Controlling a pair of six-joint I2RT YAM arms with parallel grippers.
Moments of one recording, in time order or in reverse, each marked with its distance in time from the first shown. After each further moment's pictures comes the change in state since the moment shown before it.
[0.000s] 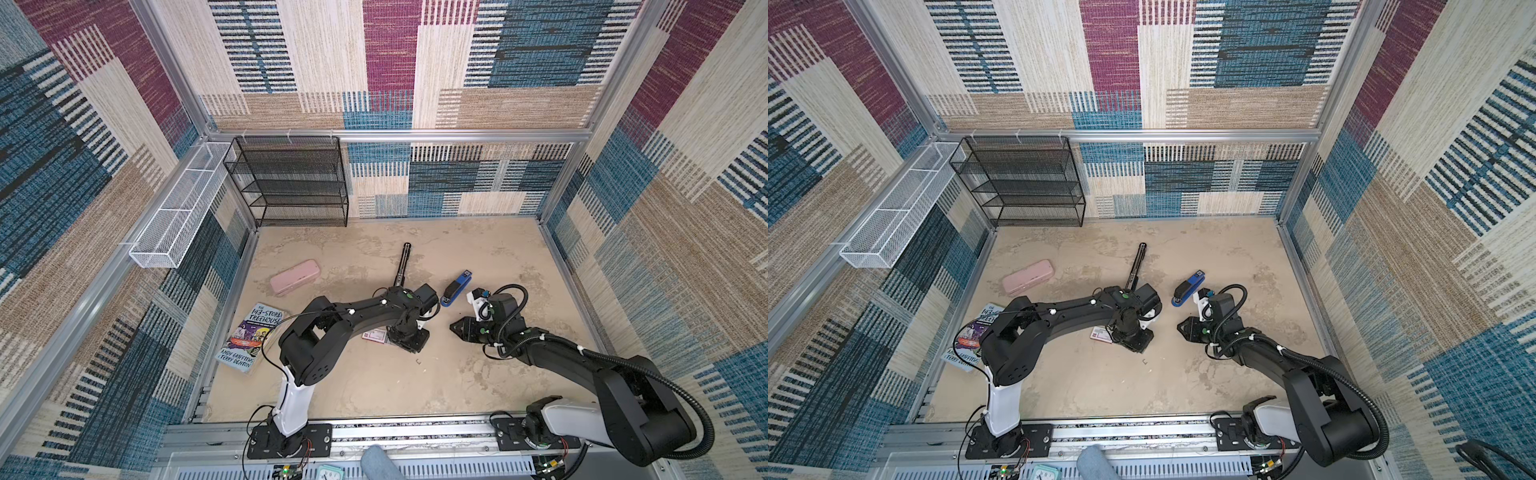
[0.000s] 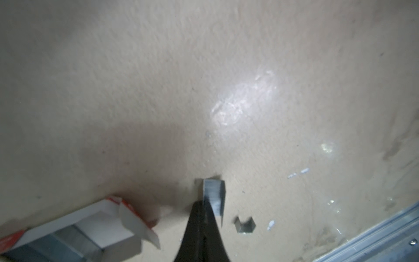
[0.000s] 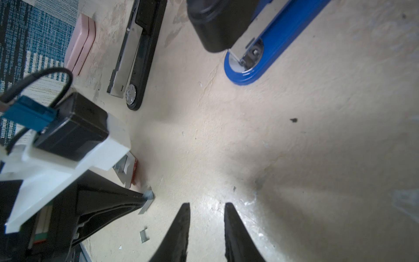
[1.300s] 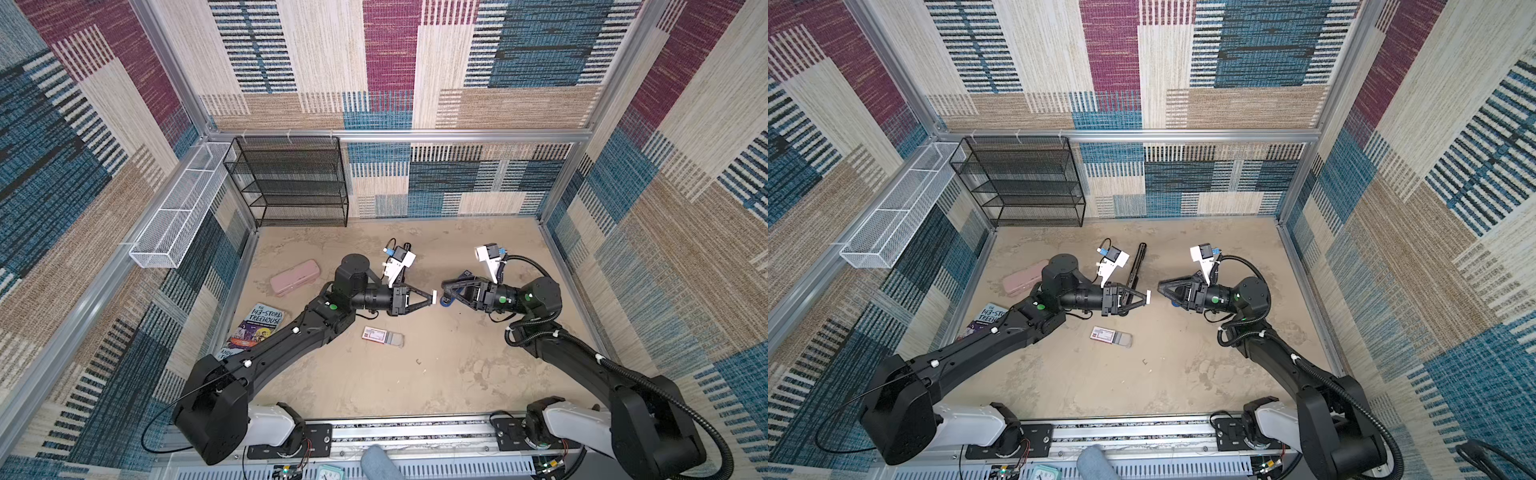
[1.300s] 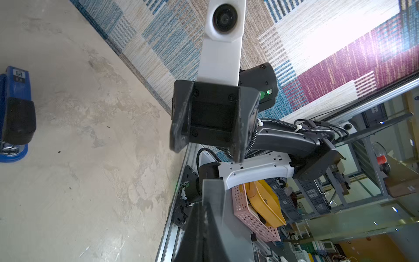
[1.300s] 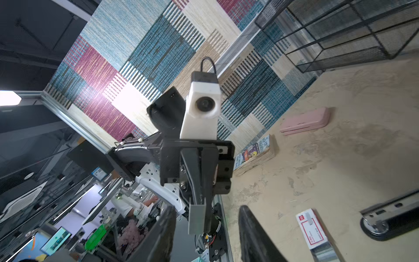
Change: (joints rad) left arm 0.240 -0.646 -0.453 1.101 0.760 -0.419; right arm -0.037 -0.091 0.134 0.958 -0.694 0.620
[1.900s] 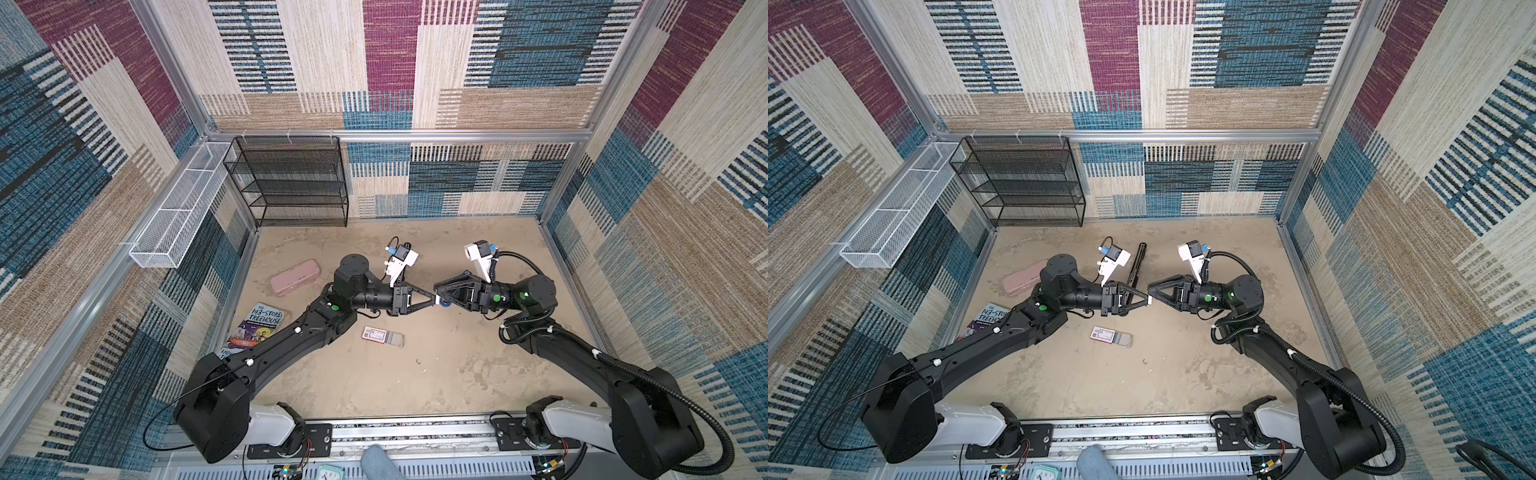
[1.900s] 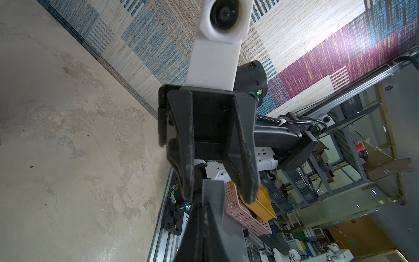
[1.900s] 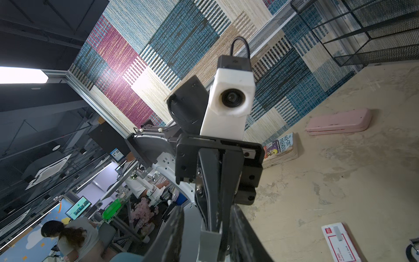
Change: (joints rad) left arm -0.009 0.008 -0.002 0.085 0.035 -0.040; right arm 0.060 0.031 0.046 0.041 -0.030 0.022
